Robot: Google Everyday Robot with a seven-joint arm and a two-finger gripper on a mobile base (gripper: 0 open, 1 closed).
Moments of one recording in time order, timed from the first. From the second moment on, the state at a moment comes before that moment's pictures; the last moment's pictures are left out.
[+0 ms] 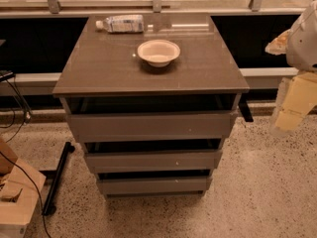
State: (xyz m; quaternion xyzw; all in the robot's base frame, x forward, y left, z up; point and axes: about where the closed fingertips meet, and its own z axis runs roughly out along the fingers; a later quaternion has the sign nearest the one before) arm 0.438 -0.217 0.976 -0.60 0.78 -0.03 0.16
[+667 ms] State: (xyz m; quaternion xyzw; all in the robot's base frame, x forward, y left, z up) arm 0.438 -0.203 0.967 -0.61 0.77 -0.02 0.17
